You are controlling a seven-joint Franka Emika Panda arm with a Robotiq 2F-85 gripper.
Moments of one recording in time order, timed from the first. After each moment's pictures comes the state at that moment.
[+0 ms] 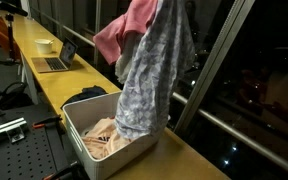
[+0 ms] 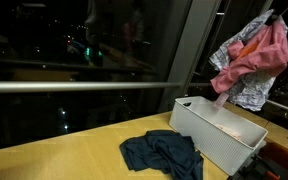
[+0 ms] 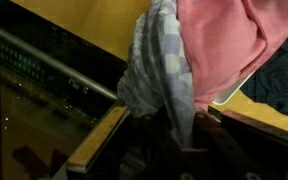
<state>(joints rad) -0.02 -0.11 -0.11 -1.57 -0.19 1.75 -0.68</state>
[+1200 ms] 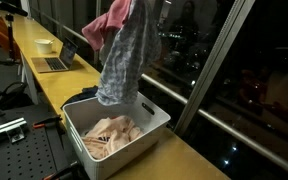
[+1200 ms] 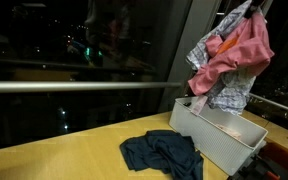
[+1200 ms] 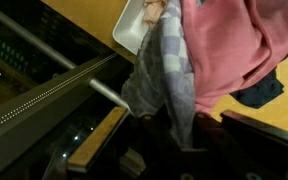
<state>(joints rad) 0.08 0.00 0.06 -1.46 -0.22 1.66 -0.54</state>
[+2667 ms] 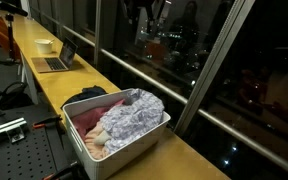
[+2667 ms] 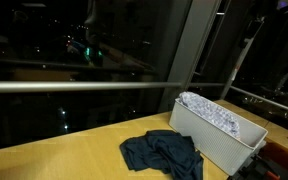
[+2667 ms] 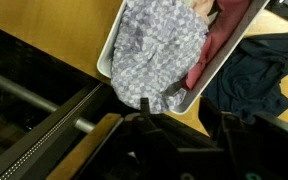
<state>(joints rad) 0.00 0.00 0.01 -1.68 -0.14 1.80 -0.56</state>
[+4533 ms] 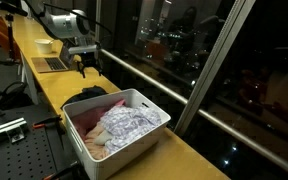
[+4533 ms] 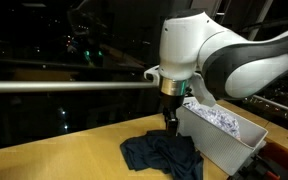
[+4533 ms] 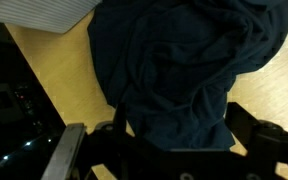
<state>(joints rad) 0.46 0.57 0.18 -1.76 -0.59 2.14 -0.08</state>
